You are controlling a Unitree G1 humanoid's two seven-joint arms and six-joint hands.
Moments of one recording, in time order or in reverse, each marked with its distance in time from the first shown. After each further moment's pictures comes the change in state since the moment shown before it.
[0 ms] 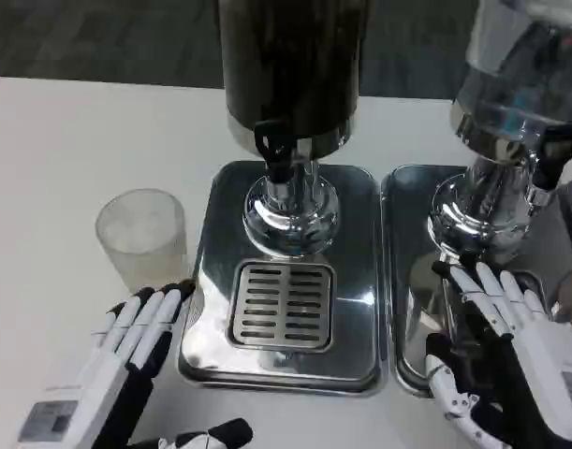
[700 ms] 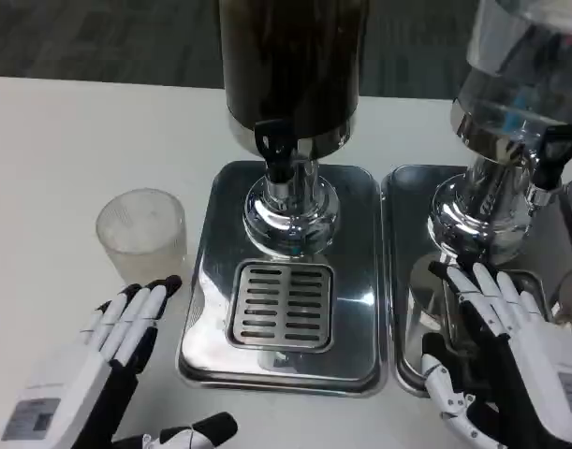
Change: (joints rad) left arm 0.002 0.022 0.030 0.019 -0.058 -0.039 0.000; right arm 0.007 0.023 0.004 -0.007 -0.002 0.004 0.009
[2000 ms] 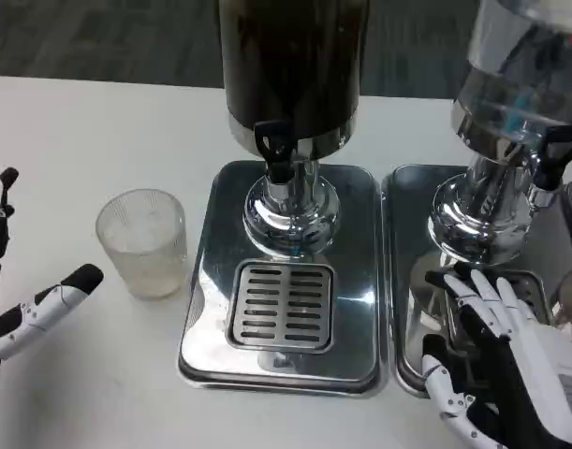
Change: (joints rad) left arm -0.469 0.047 0.140 0.645 -0.248 -0.175 0.063; right arm 0.006 0.023 -0.009 -0.007 0.020 0.004 0.033
